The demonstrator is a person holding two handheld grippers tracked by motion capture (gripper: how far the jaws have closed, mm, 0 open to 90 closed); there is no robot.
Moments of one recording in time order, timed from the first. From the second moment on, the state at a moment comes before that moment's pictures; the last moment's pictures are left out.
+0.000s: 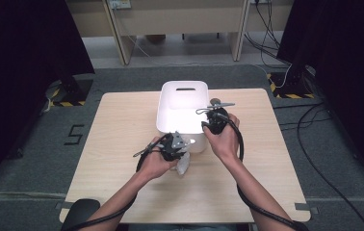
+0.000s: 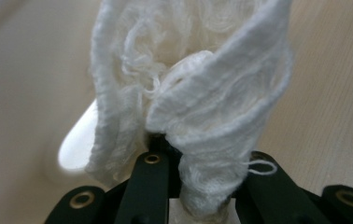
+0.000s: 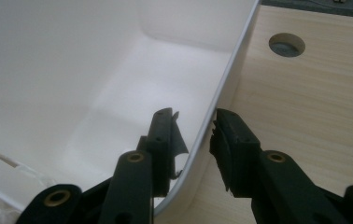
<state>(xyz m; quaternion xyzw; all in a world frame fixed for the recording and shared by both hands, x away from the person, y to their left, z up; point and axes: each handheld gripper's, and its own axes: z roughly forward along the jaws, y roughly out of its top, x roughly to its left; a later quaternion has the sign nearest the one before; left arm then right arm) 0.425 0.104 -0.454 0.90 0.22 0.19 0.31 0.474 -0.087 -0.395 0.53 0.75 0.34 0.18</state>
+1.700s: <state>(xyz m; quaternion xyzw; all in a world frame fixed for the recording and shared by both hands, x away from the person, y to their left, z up) 0.421 0.099 -0.407 0.88 0.23 0.20 0.35 0.472 -0.092 -0.382 0.54 0.74 0.36 0.16</state>
